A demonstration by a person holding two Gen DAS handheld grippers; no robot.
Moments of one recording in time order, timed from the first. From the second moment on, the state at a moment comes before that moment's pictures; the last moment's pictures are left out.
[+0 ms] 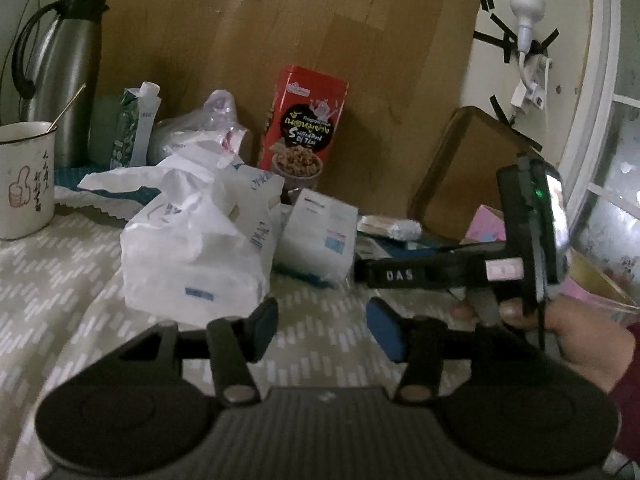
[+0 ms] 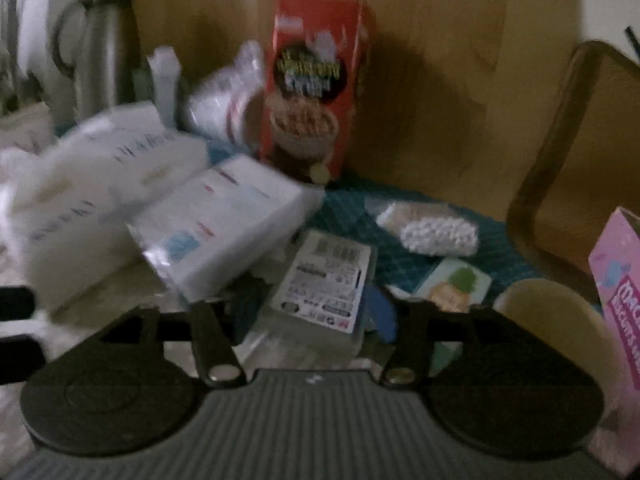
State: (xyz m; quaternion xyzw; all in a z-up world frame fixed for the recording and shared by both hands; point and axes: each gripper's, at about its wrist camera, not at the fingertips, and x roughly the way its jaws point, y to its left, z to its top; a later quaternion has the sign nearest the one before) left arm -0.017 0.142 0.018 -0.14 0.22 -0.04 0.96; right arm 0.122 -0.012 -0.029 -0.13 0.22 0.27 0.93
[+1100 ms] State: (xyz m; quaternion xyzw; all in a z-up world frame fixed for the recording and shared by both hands) left arm 0.000 0.035 0.018 -0.15 0.38 -0.22 0.89; right arm -0.040 -0.164 -0.060 -0.06 0.22 0.27 0.93
